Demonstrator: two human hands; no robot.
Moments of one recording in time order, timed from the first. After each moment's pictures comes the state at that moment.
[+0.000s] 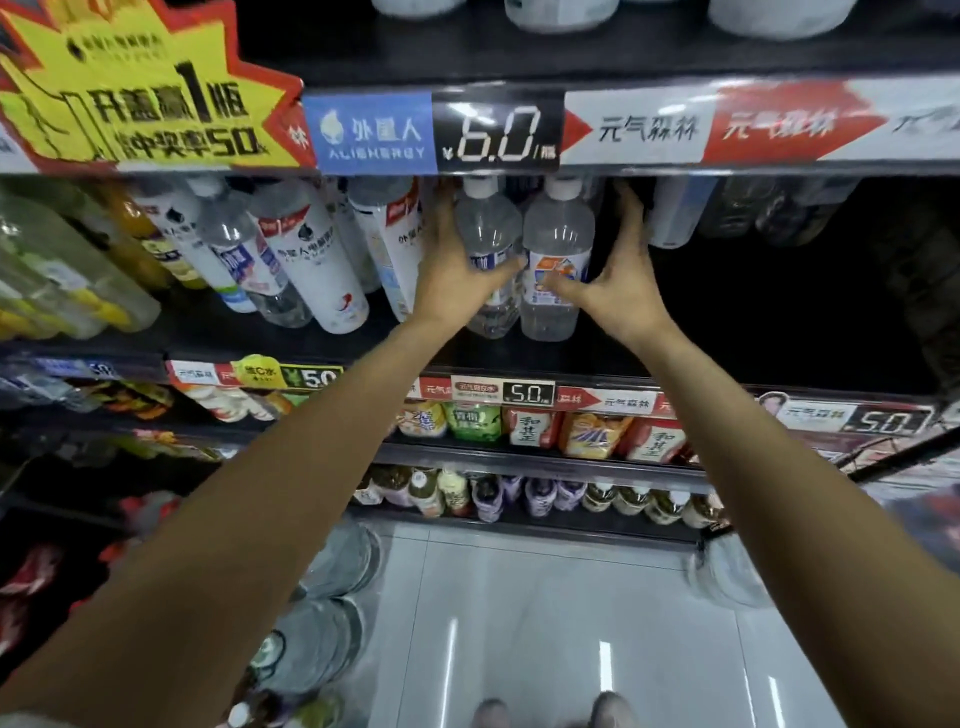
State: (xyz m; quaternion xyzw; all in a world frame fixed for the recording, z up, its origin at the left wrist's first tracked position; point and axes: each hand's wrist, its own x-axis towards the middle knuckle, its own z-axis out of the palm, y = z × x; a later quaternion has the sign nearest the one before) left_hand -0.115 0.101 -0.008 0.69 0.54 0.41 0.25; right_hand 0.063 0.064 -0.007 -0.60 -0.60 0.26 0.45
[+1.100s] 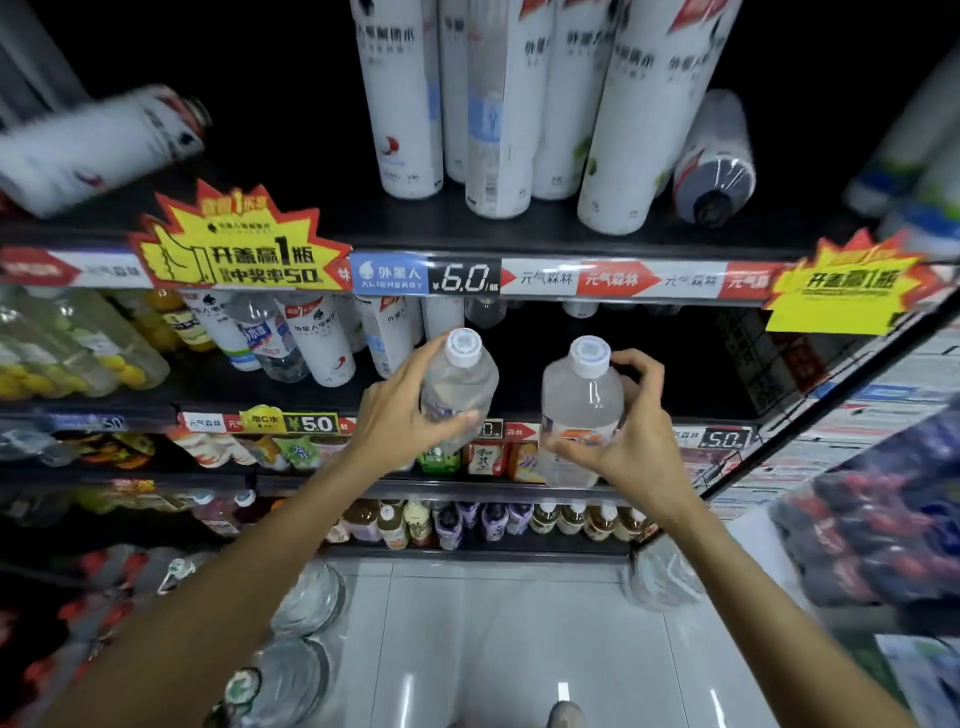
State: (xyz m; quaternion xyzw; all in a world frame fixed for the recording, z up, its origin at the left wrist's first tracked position) left_hand -0.164 -0.036 0.068 0.80 0.46 0.32 0.22; right_hand 0.070 -0.125 0.097 -0.62 -0.58 0.27 0.45
